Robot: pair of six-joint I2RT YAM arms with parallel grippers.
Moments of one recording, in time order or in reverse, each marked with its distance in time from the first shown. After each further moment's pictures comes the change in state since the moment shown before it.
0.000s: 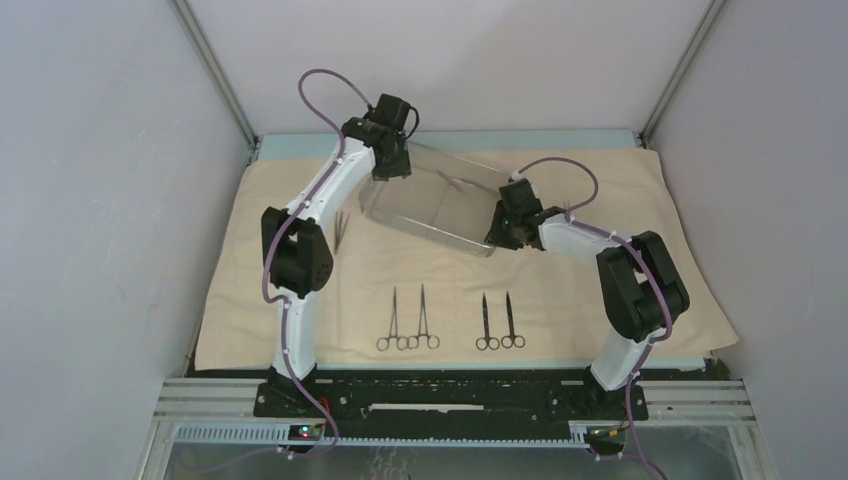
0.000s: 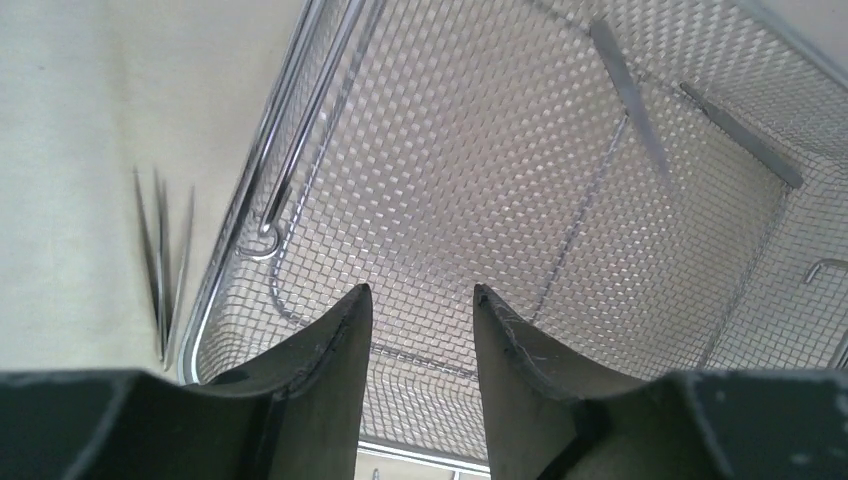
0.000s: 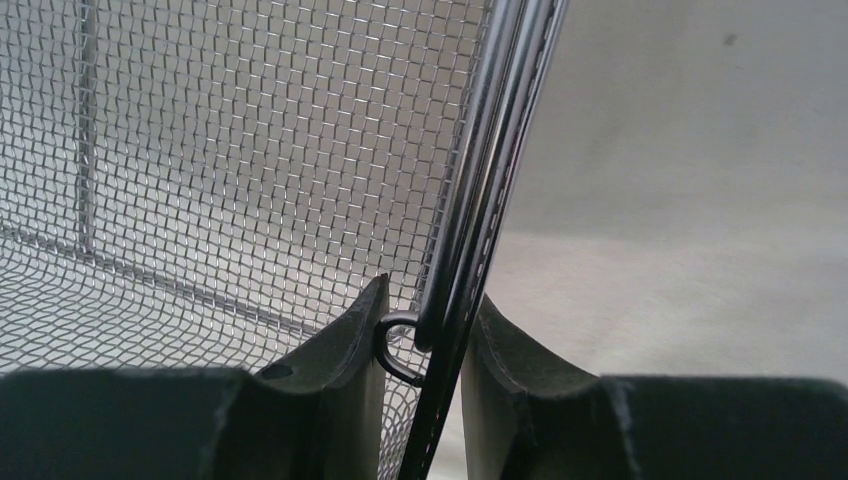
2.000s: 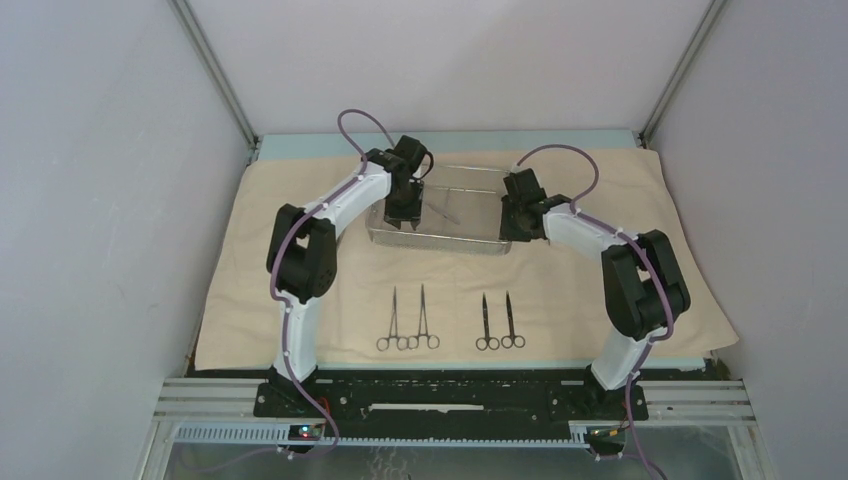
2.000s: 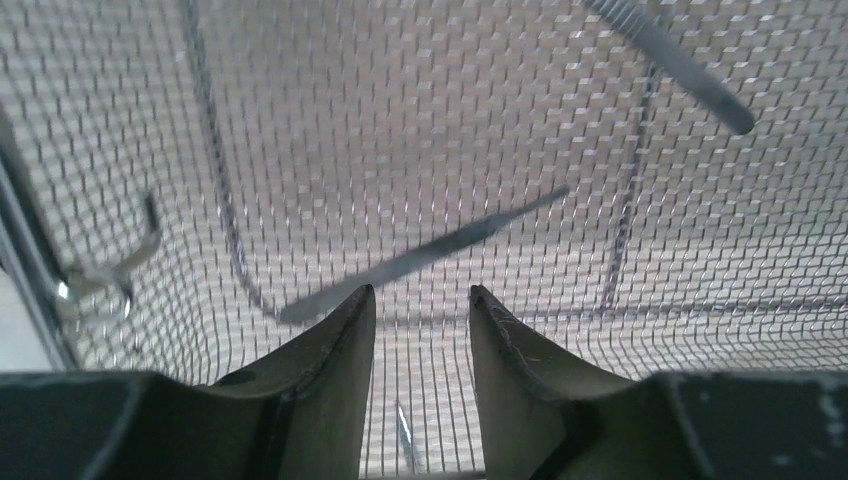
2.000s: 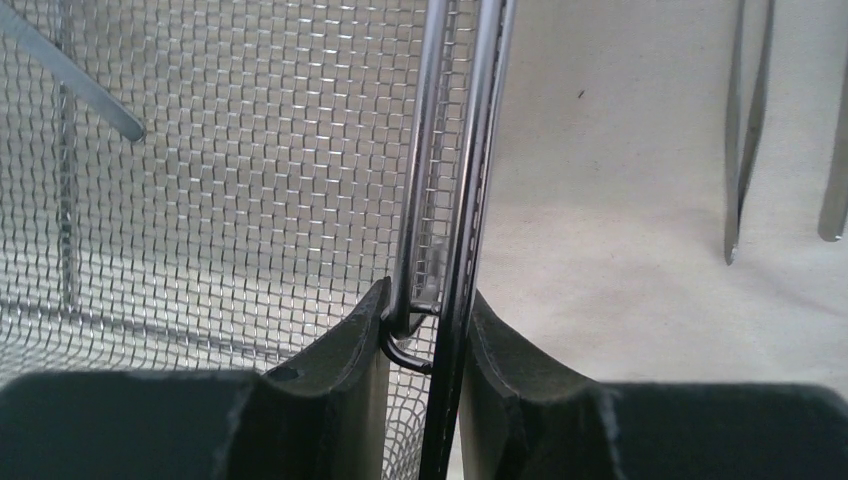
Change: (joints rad) left arm -0.071 -0.027 -0.322 0.054 0.180 0.111; right arm -0.008 -0.004 0.074 -0.156 0.161 -0.228
